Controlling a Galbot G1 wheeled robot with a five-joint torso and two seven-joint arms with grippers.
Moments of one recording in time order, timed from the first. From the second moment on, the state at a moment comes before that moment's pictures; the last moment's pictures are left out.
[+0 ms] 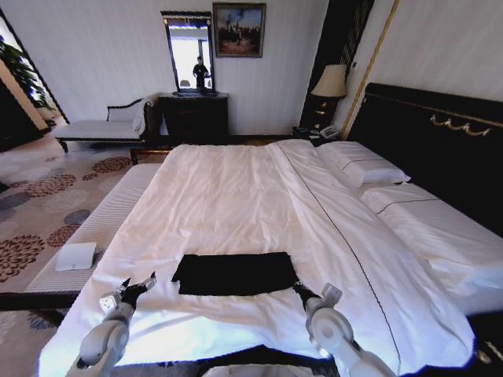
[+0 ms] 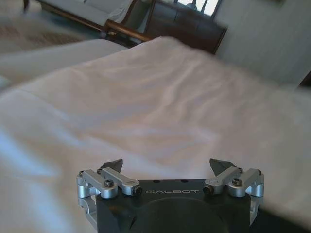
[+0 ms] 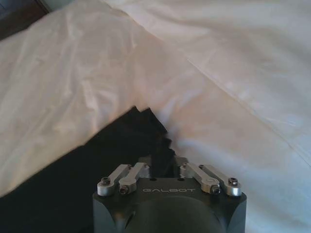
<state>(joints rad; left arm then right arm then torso) 1.59 -1.15 -0.71 -1.97 -0.92 0.25 -0.21 -1.45 1.04 0.20 2.09 1.14 -0.15 0.81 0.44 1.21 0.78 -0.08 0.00</state>
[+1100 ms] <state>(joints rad) 1.53 -1.45 -0.61 -1.94 -1.21 0.35 -0.39 -1.45 1.06 0.19 2.05 1.10 -0.15 0.82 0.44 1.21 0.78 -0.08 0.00</state>
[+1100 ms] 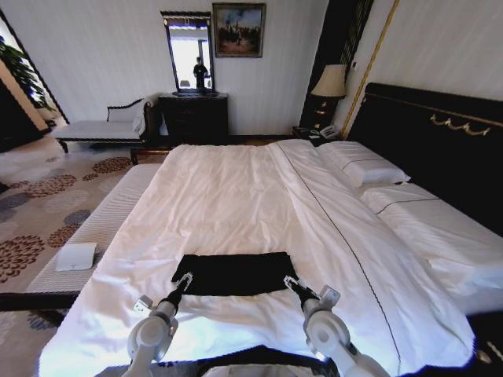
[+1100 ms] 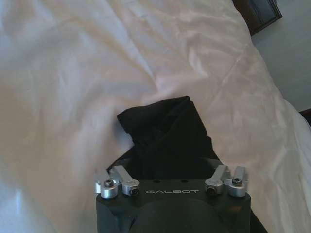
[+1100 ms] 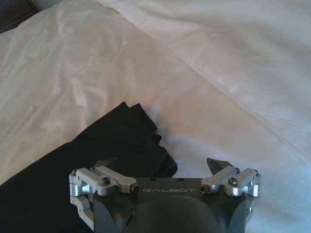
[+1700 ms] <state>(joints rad) 1.57 -1.43 -0.64 -1.99 -1.19 0.35 -0.39 -1.45 1.06 0.18 2.04 1.09 -0.15 0.82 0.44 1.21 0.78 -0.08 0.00</state>
